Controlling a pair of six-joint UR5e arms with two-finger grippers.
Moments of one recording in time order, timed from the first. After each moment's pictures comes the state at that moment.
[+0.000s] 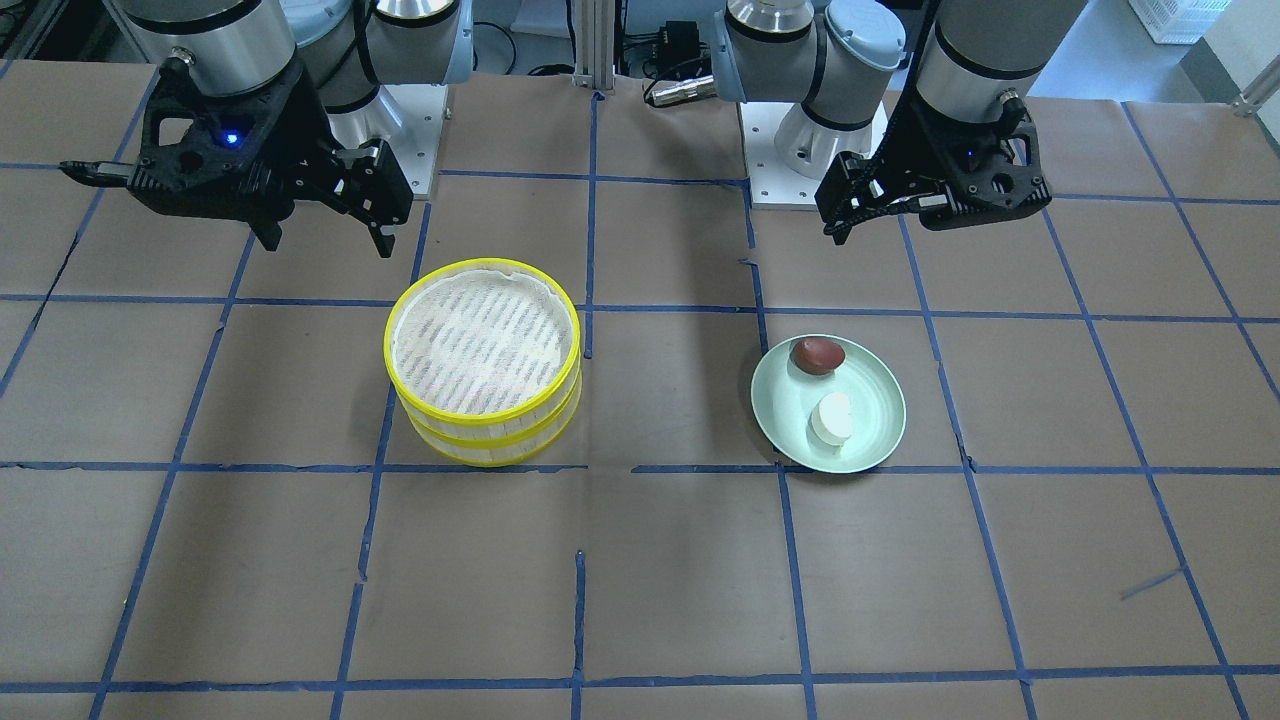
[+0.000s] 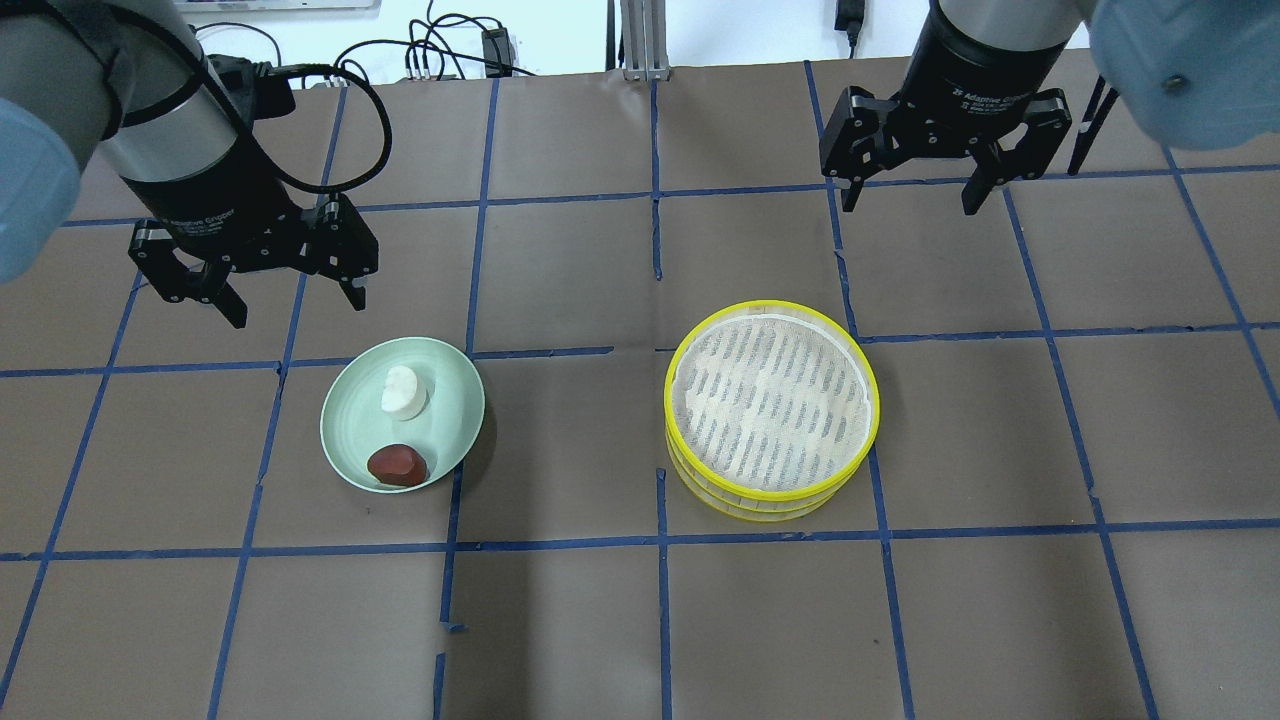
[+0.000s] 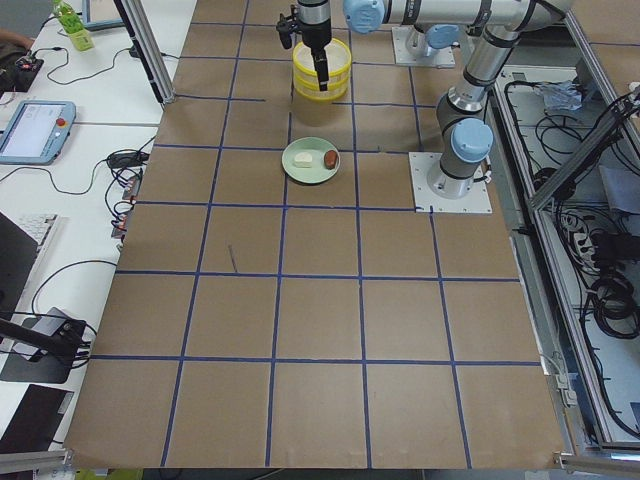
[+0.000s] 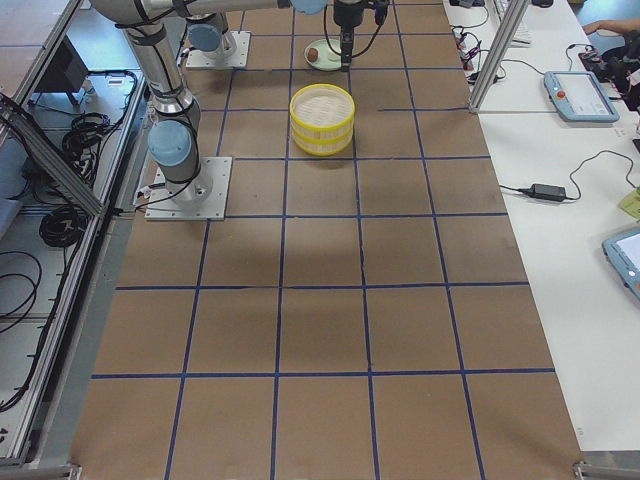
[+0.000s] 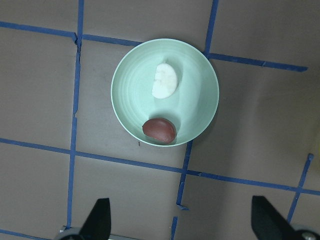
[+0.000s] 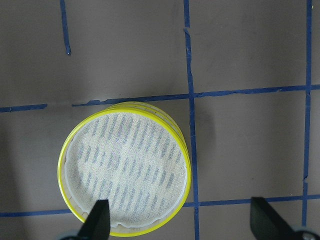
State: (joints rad) left arm -1.54 -1.52 -1.62 -1.67 1.63 -0.13; right arm 1.64 -1.54 1.49 -1.53 -1.55 0.14
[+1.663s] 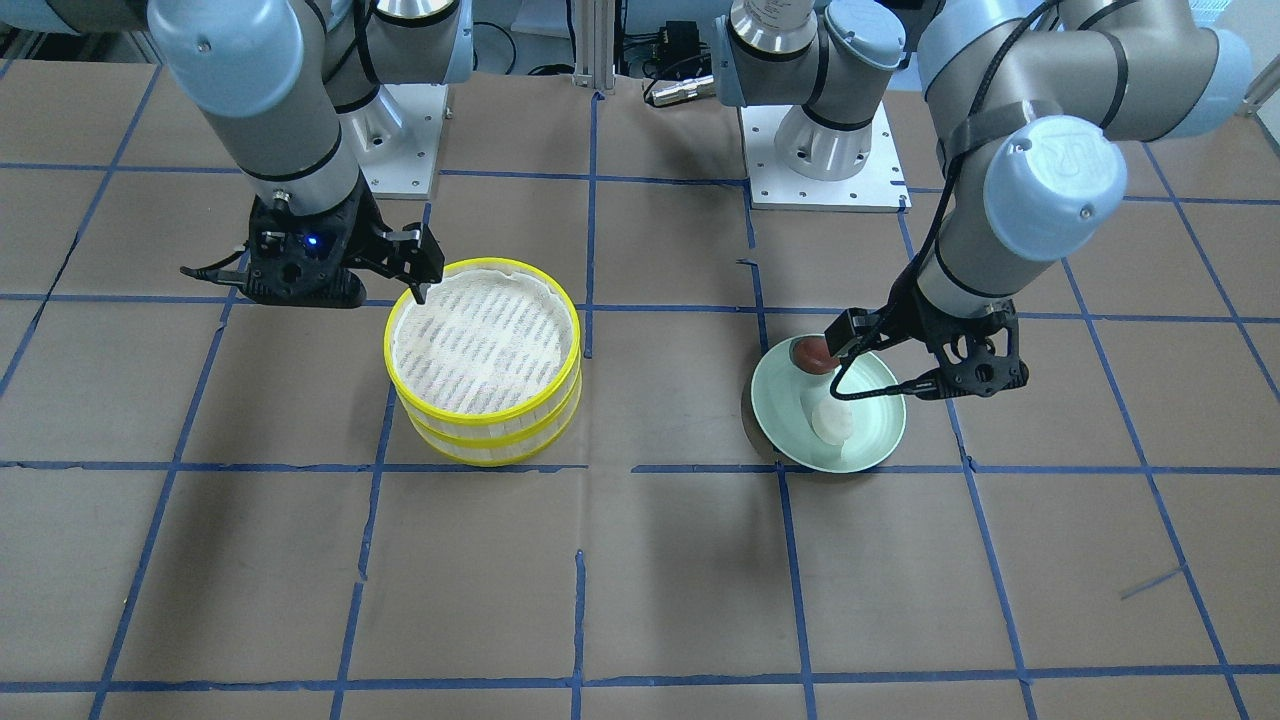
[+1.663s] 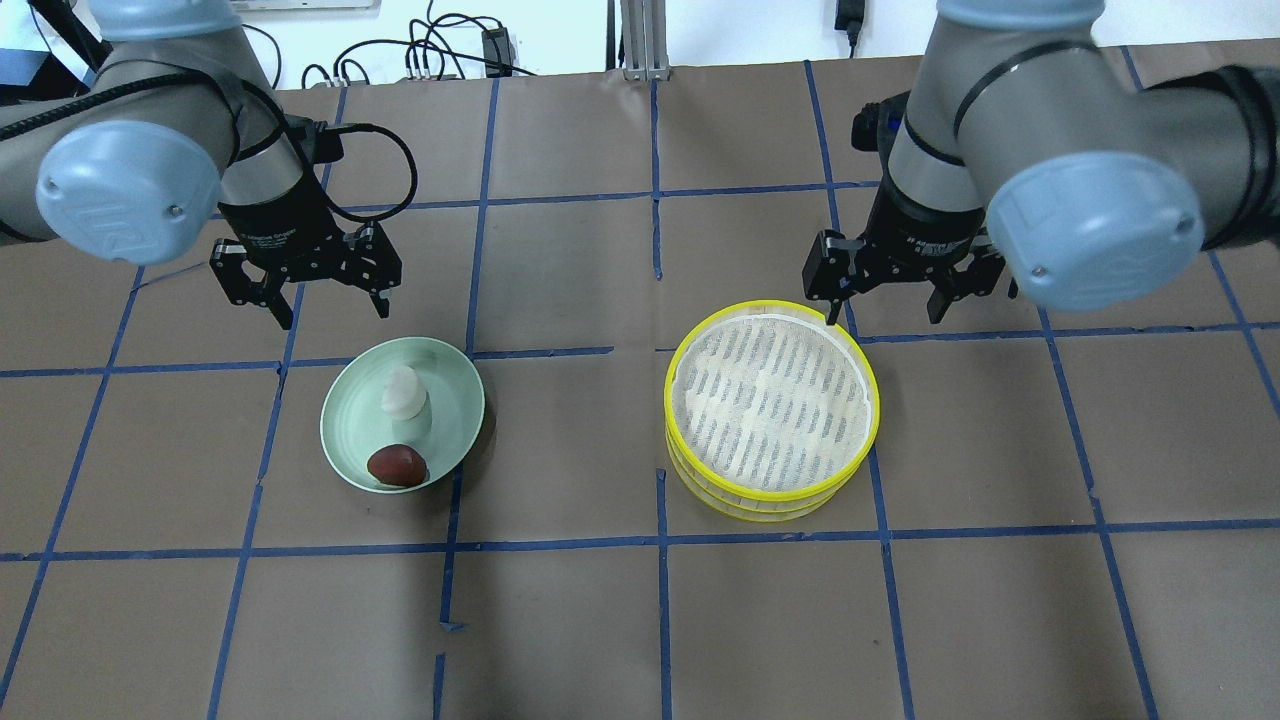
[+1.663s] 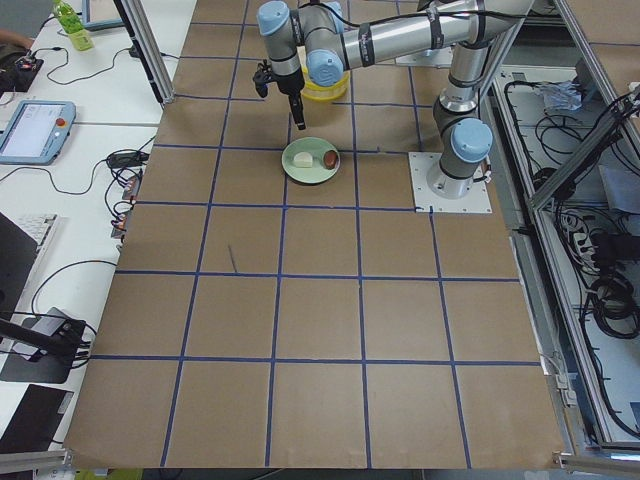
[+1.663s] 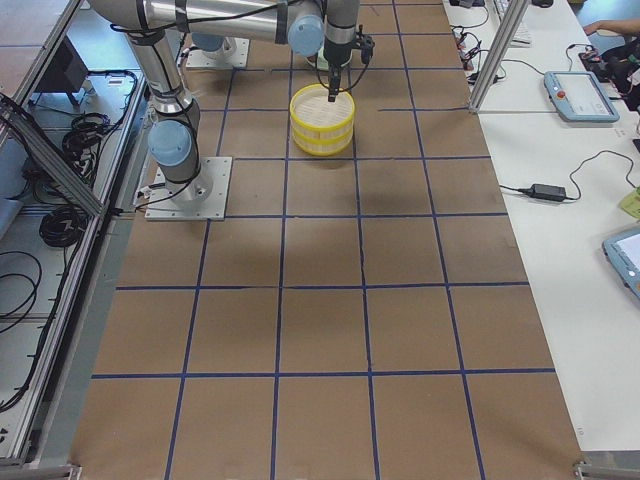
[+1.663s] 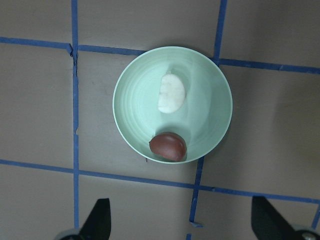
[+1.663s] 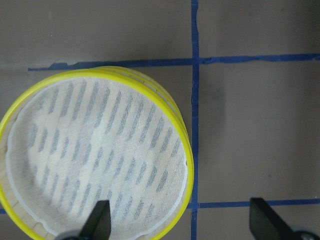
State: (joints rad) left arm -1.48 -1.76 -1.71 -1.43 1.64 -0.06; right arm 1.64 -1.52 1.82 -1.78 -1.56 0.08
